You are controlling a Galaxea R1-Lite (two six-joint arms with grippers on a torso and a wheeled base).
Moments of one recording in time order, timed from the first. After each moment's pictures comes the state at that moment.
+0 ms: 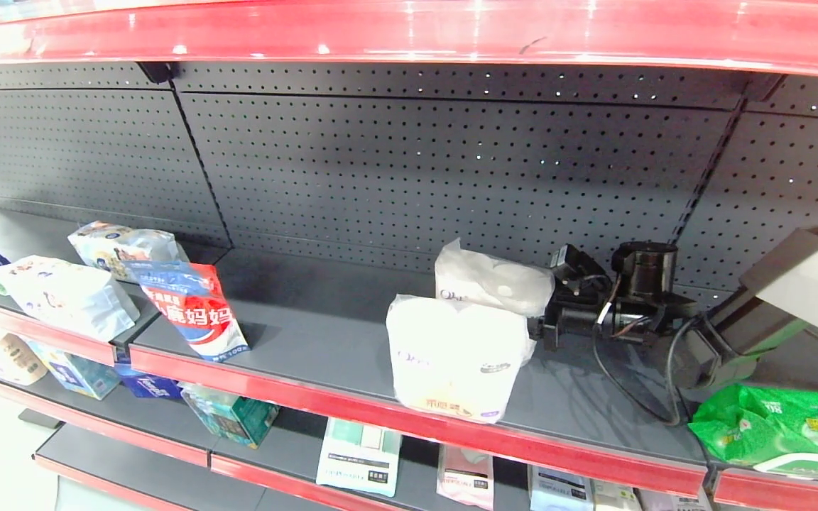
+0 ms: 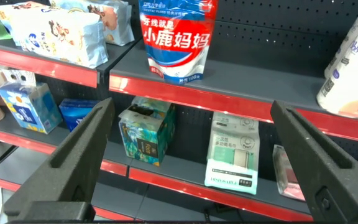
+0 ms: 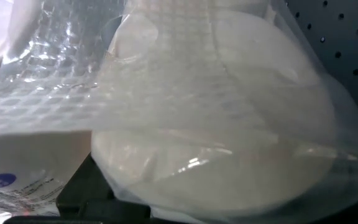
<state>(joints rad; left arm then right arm) 0.00 0.00 0.00 -0.01 0.02 -0.05 0.21 2.19 -0.90 -0.99 0.83 -0.45</state>
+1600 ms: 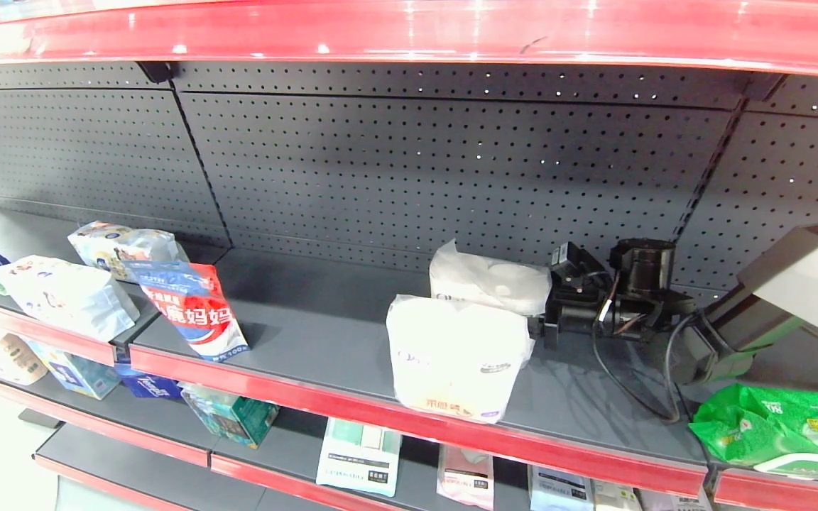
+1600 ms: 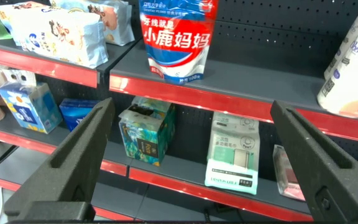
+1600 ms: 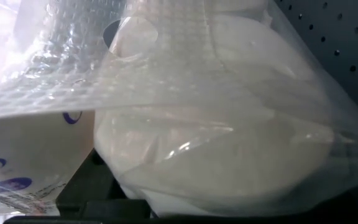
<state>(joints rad) 0.00 0.00 0.00 -0.01 0.02 -0.05 0.20 2.19 -0.92 -0.98 0.90 -0.42</state>
